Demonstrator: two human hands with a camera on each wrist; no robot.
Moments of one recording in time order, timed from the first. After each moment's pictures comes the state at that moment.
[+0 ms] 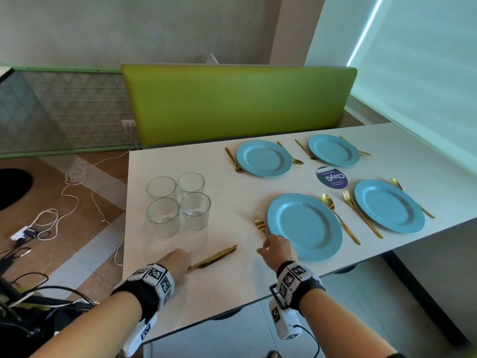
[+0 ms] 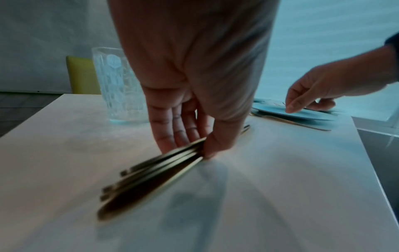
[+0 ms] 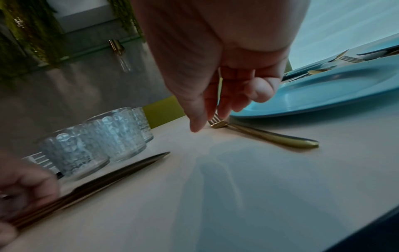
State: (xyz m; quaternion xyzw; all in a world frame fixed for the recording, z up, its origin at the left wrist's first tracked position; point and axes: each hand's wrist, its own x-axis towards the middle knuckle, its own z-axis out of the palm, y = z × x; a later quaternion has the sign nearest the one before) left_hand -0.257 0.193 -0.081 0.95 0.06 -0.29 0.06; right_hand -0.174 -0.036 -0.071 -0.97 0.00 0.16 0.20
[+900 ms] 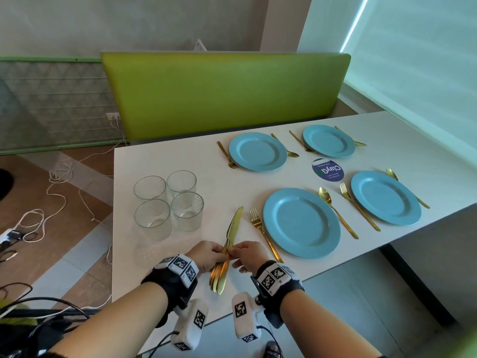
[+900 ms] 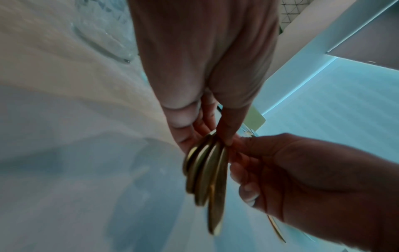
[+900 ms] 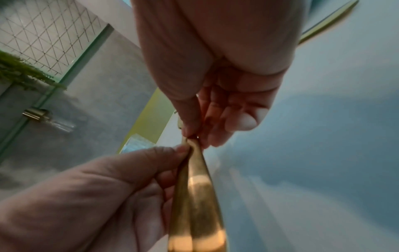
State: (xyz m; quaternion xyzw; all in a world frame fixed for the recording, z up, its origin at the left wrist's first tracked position) left_hand -0.217 0.140 -0.085 0.73 0.22 -0.26 0.59; right_hand -0.185 0.008 -0.080 -0.79 0.10 0.34 0.50
